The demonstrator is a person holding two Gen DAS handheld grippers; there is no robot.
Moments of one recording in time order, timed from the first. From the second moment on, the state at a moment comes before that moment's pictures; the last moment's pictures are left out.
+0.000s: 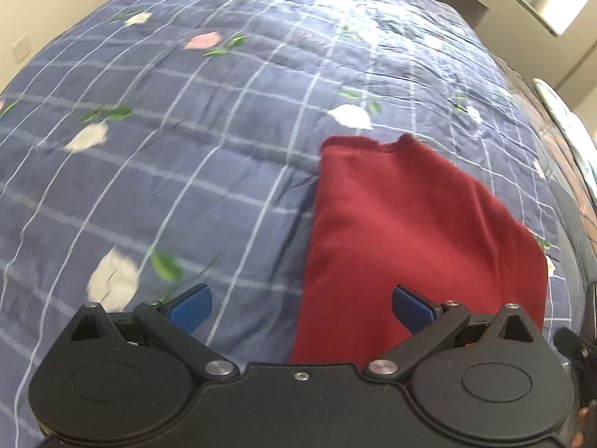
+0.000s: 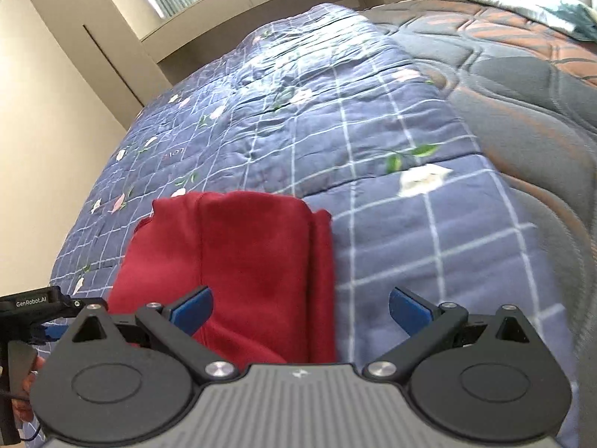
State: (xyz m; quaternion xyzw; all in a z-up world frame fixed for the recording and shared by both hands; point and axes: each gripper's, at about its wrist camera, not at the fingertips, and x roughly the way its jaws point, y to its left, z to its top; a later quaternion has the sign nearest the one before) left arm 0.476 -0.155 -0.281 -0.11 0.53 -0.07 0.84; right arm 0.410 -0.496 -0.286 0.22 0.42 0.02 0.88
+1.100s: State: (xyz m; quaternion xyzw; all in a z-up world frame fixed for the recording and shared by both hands) left arm 0.513 -0.187 -0.312 -0.11 0.56 -0.13 0.81; right arm 0.450 -0.482 -0.322 0.23 0.46 -0.01 0.86
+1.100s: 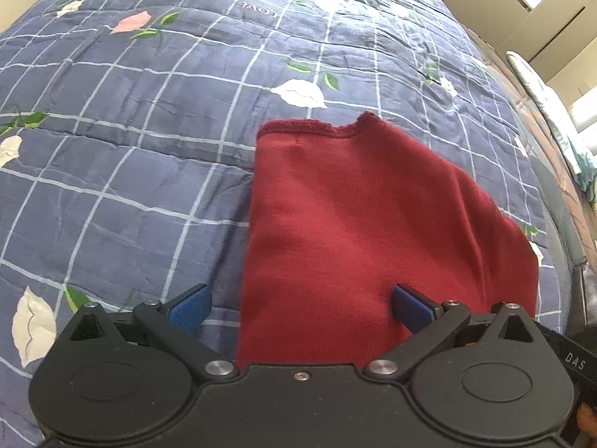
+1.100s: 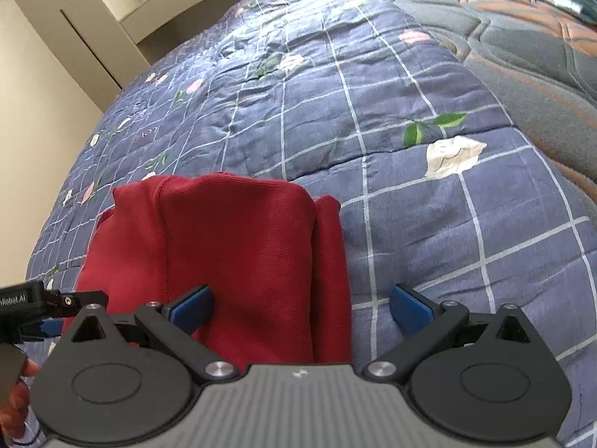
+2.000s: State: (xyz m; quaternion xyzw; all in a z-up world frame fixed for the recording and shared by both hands) left arm 0.522 -0.201 -0.310 -0.09 0.58 -0.17 0.79; right arm 0.456 -0.469 -0.317 0.29 0.47 -0.03 0.83
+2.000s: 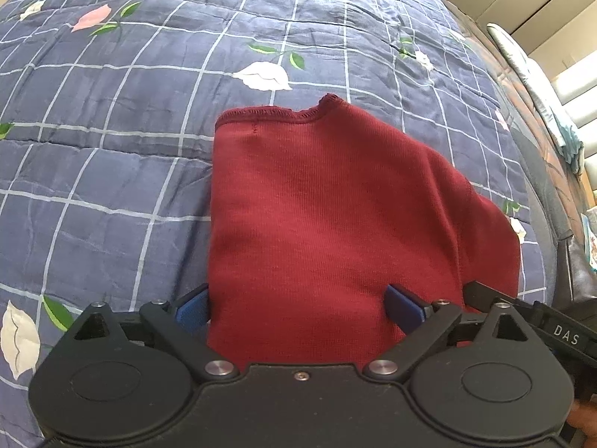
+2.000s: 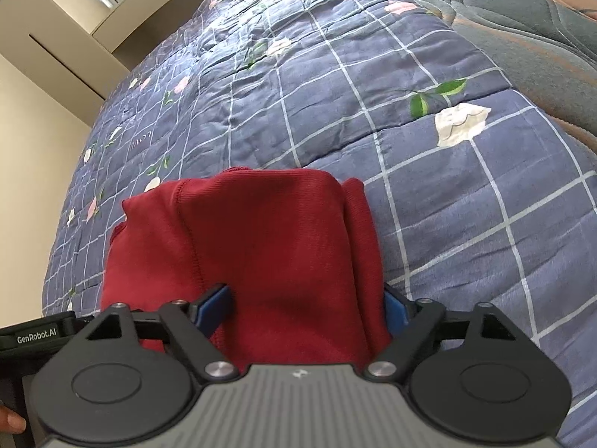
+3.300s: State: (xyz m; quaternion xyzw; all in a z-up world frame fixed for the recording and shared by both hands) left arm 0.480 -0.096 -0.219 -0.12 0.49 -0.16 0.85; right arm 0.431 -0.332 -0.216 0.25 0.38 0.06 0.89
